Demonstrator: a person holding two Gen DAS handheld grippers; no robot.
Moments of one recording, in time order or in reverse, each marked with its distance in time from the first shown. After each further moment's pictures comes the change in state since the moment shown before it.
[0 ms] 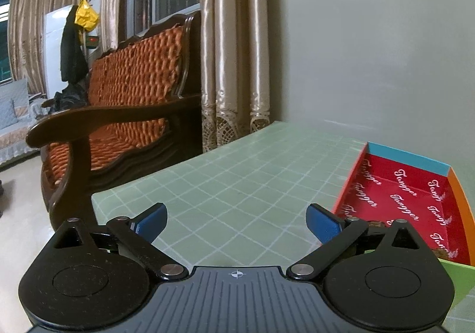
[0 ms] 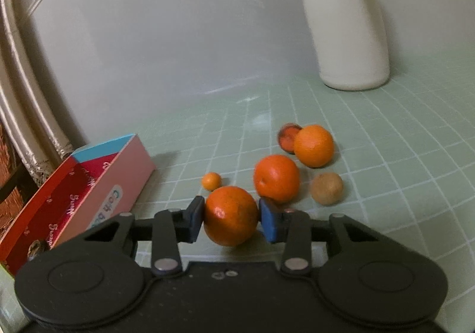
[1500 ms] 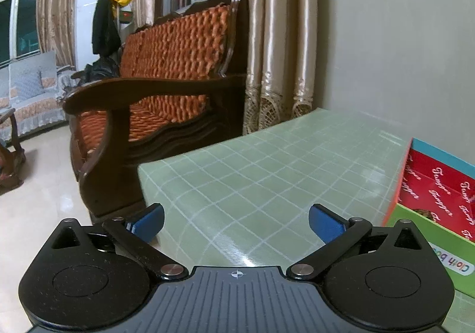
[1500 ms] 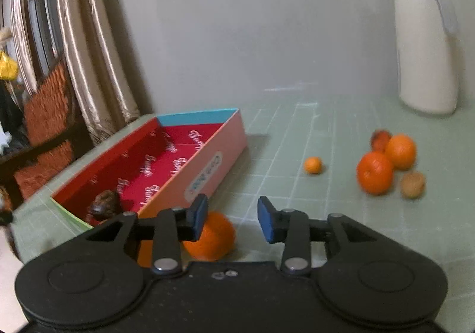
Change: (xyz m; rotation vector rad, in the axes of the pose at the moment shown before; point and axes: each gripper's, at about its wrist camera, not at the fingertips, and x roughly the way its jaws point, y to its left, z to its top) left arm -0.003 0.053 -0.014 -0.084 0.078 0.083; right arm -0.027 0.057 -0.018 -0.178 0.035 0.221
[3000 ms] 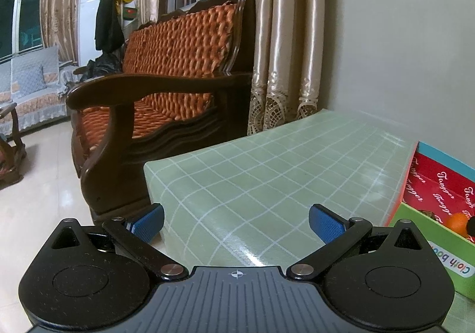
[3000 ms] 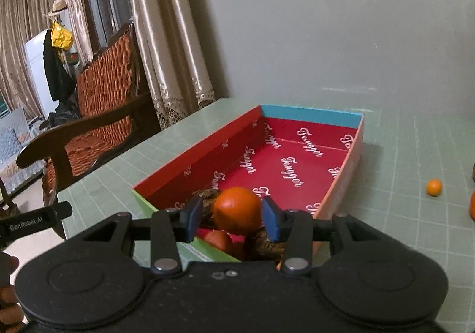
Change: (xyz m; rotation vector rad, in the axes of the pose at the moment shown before) left arm 0.005 0.012 0.000 -0.030 0.005 0.007; right arm 0.028 0.096 0.009 -0.154 0.055 0.177
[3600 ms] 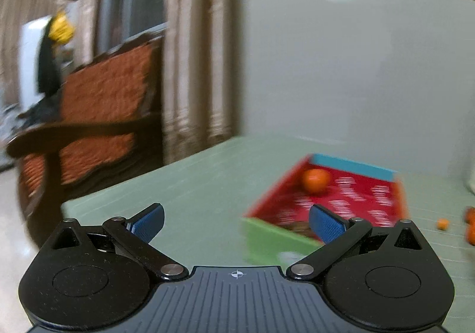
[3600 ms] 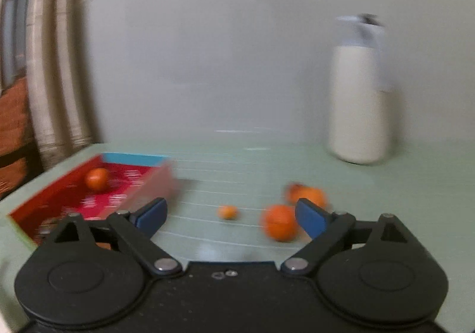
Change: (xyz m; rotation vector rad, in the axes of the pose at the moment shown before) left arm -0.062 -0.103 -0.011 0.152 -0.157 -0.260; right arm -0.096 -0.114 -0.010 0.085 -0.177 -0.480
